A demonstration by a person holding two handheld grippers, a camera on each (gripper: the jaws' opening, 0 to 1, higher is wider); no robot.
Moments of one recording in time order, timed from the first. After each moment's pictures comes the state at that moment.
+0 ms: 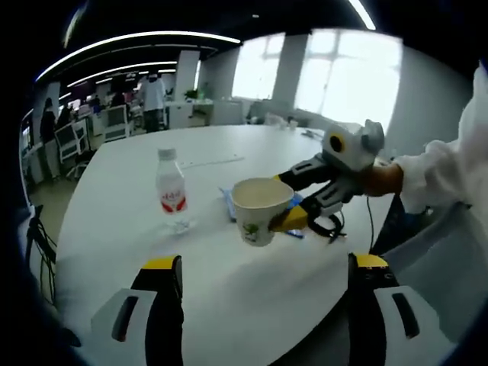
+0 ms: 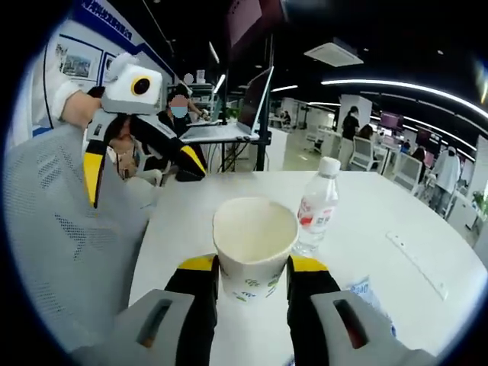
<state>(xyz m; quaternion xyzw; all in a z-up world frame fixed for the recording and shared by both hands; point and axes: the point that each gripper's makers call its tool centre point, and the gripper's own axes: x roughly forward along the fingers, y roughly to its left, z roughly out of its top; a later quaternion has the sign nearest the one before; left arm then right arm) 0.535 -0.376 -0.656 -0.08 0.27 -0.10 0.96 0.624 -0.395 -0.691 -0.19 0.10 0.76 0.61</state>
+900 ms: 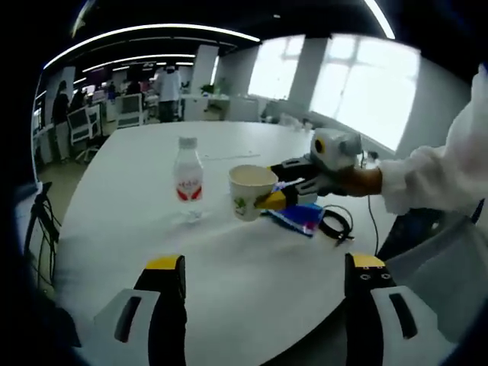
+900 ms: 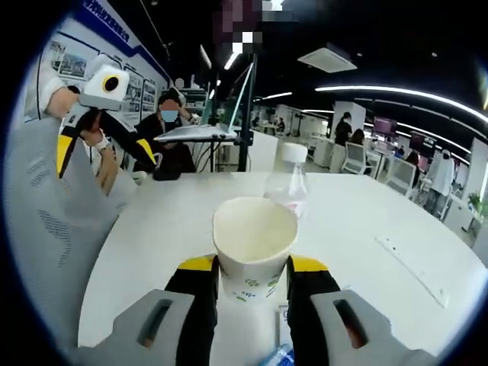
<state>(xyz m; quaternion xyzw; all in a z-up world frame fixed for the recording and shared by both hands) 0.528 -0.359 -0.665 -0.11 0.28 -0.07 0.95 0.678 -0.362 -0.710 -0.17 0.09 0.75 0.63</state>
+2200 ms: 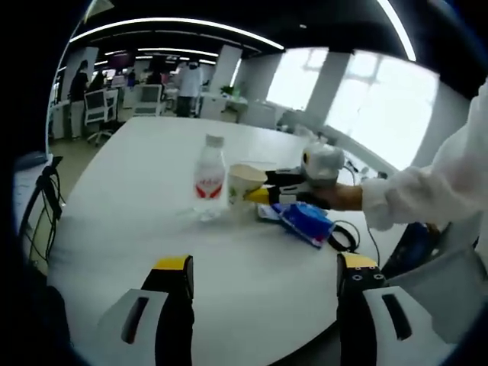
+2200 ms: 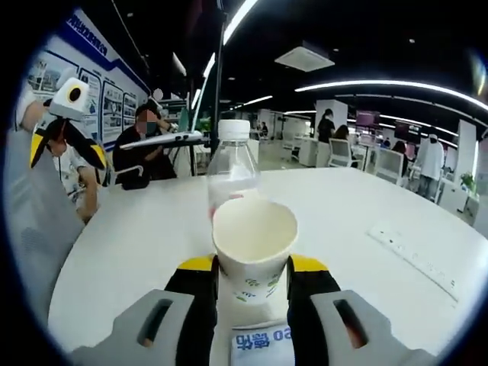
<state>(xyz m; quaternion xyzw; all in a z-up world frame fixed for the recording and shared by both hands) 0.529 -0.334 -0.666 -0.16 0.26 -0.03 0.95 0.733 -0.315 -0.740 -0.14 0.10 0.73 0.66</state>
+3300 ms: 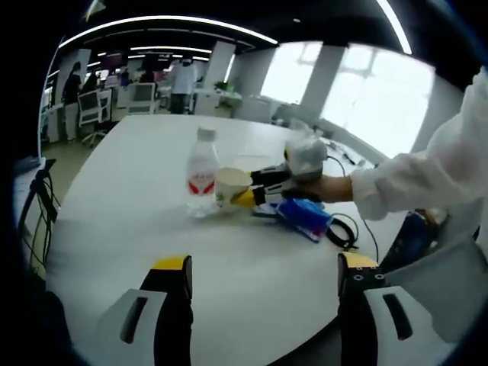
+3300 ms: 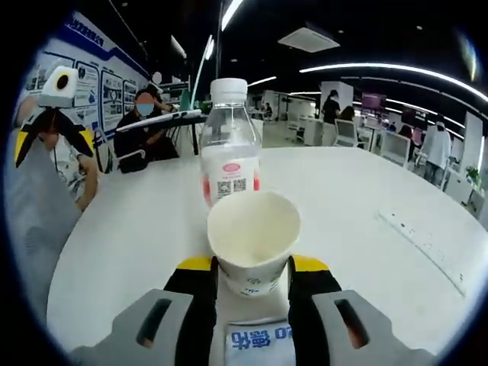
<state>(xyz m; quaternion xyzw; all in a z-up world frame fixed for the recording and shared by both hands) 0.532 -0.344 -0.672 -0.15 0.27 -0.04 0.95 0.740 -0.310 -0.783 -0.18 0.16 0.73 0.64</state>
